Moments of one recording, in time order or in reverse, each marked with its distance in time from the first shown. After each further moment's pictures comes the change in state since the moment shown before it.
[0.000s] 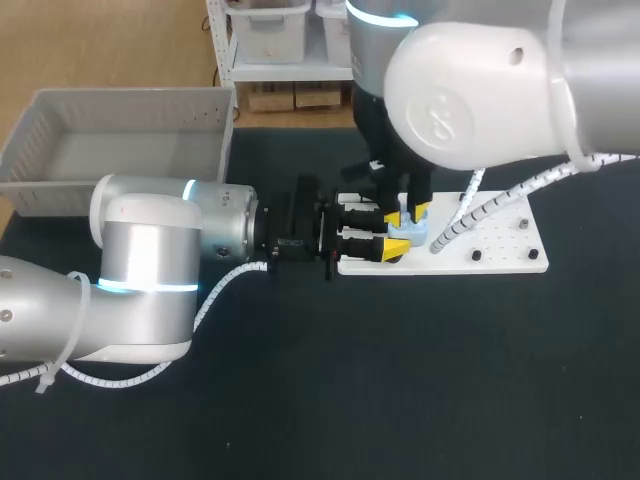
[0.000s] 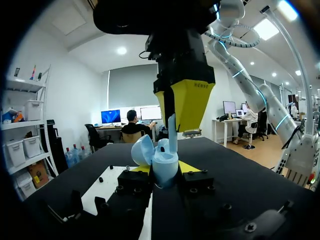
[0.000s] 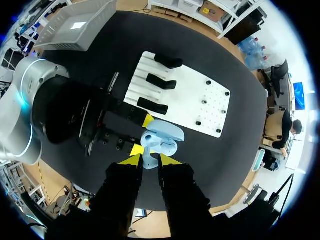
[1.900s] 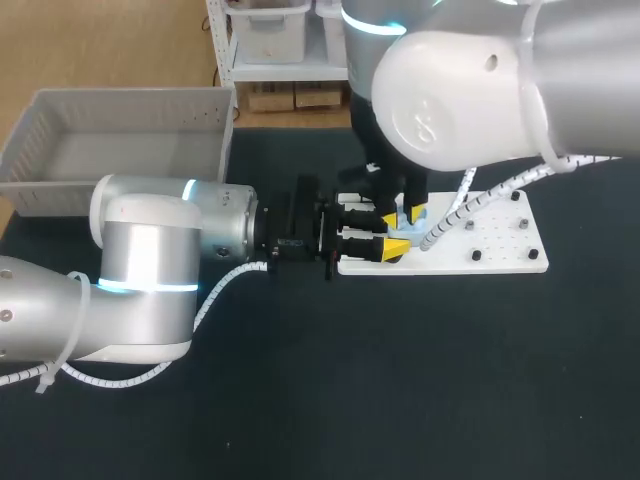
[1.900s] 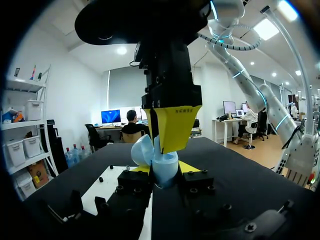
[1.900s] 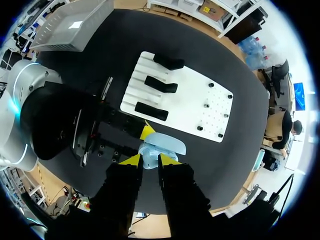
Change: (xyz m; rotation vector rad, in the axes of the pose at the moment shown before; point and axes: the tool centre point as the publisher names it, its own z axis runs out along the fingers) left arm 0.000 0.000 0.000 0.000 0.000 0.000; right arm -0.012 -0.002 0.016 0.008 0.014 -0.002
